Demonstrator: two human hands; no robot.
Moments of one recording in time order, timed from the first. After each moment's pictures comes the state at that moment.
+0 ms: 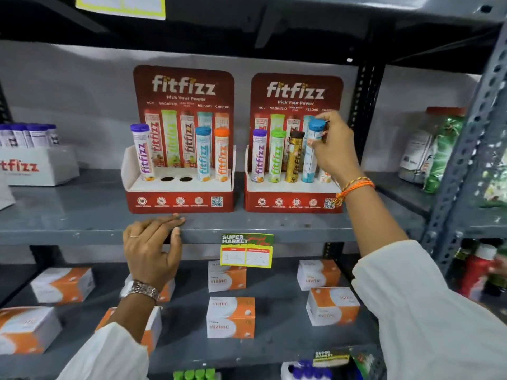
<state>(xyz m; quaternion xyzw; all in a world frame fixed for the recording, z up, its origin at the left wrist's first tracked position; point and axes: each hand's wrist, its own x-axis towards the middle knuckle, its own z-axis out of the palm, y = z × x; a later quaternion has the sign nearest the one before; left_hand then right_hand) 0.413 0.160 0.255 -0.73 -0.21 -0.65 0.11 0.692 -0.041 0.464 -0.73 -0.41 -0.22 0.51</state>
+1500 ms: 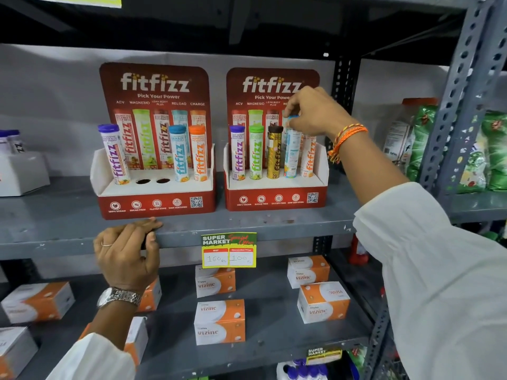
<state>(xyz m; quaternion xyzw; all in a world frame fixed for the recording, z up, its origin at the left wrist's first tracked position) 0.424 0.169 0.248 -0.70 -0.23 -0.66 0.16 0.704 -0.048 0.524 -0.81 -0.48 -0.24 0.24</state>
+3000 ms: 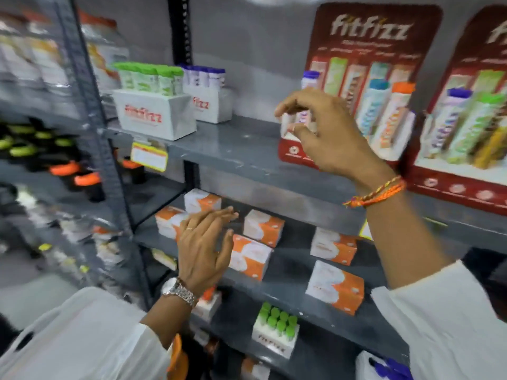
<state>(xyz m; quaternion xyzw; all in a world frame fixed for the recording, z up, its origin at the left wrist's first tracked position) 0.230 0.124 0.198 -0.78 -0.35 -0.51 0.04 0.445 0.084 0.425 -0.50 -0.76 -0.11 0.40</state>
